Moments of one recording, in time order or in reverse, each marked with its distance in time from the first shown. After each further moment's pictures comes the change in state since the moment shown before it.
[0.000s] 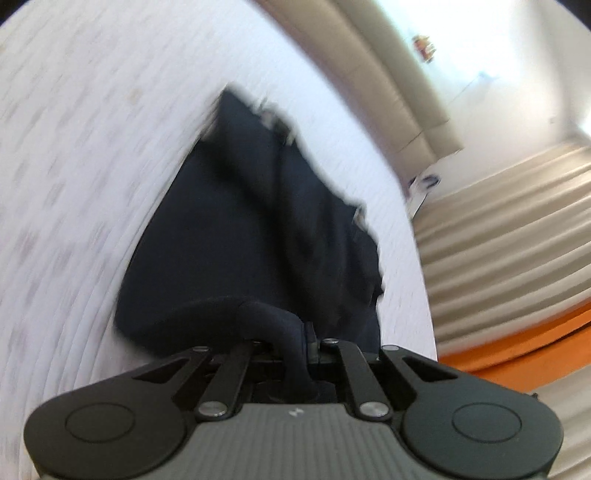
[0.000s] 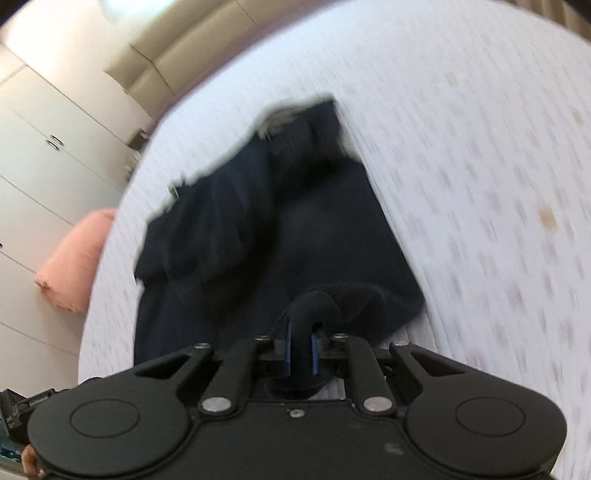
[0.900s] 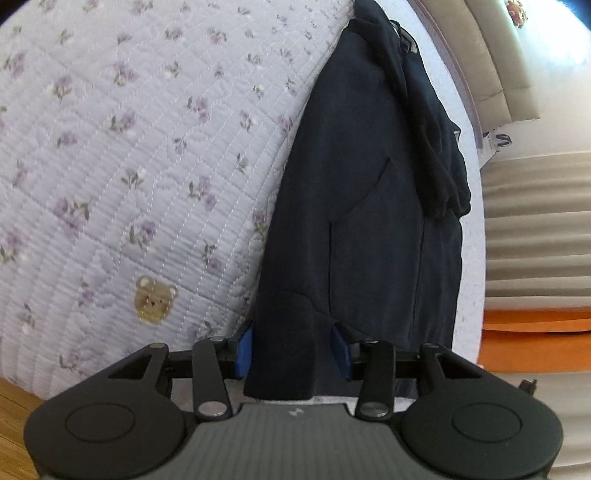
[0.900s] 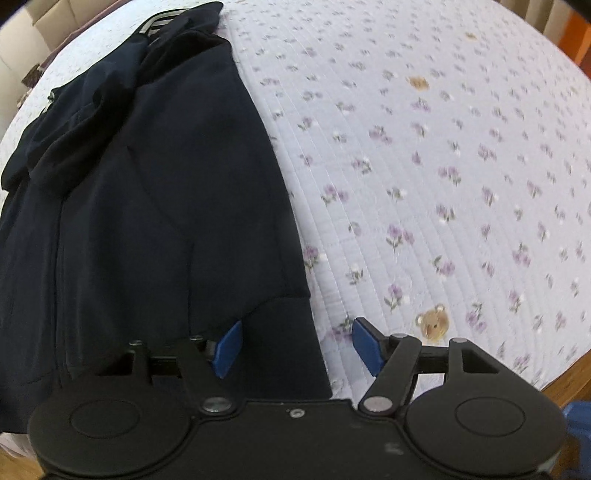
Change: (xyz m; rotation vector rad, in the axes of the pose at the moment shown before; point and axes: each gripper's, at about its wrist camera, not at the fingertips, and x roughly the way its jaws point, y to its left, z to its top) left arm -0.043 0.116 -0.111 -0.202 0.315 0.140; right arm 0.002 -0.055 -0.136 0.022 0.204 -0.424
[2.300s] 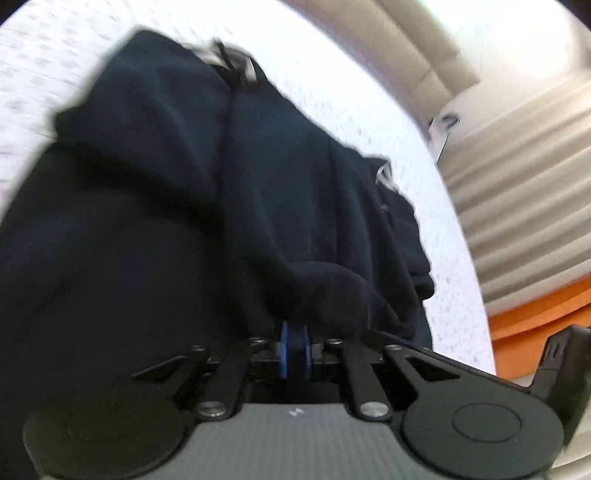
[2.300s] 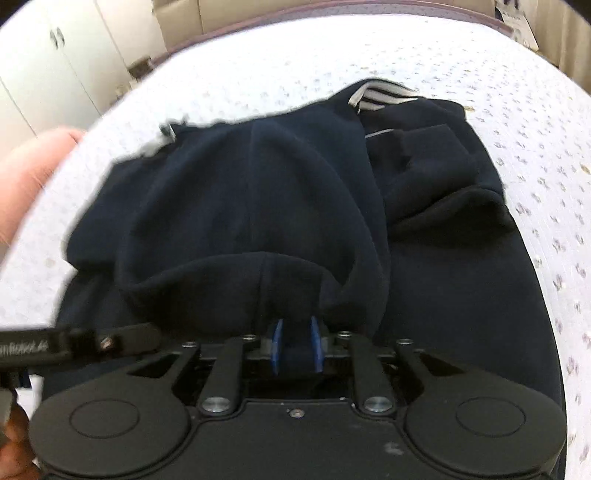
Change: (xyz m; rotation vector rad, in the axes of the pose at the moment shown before) left arm 0.151 -0.201 0.170 0.327 -0.164 -0.008; right arm 0.051 0.212 0.160 -0.273 -0.221 0.223
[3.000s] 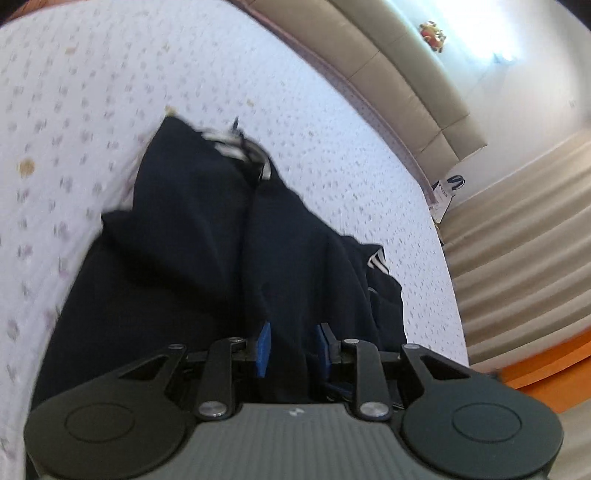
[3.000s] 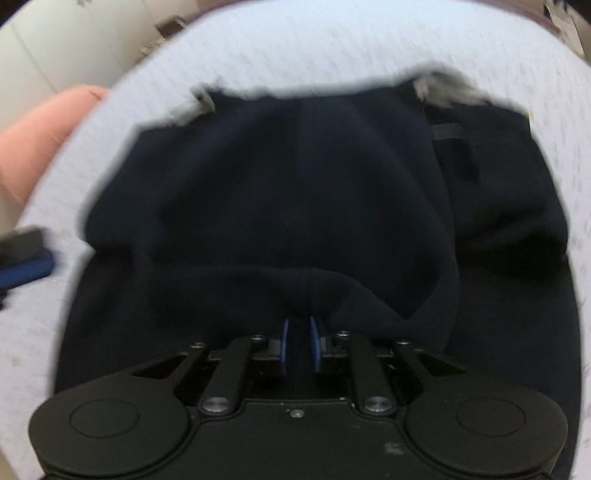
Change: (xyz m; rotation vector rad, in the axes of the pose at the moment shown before) left arm -0.049 -0.016 0.042 -0.099 -0.130 0.005; right arm 0.062 0.026 0.030 -0.108 0.134 0.027
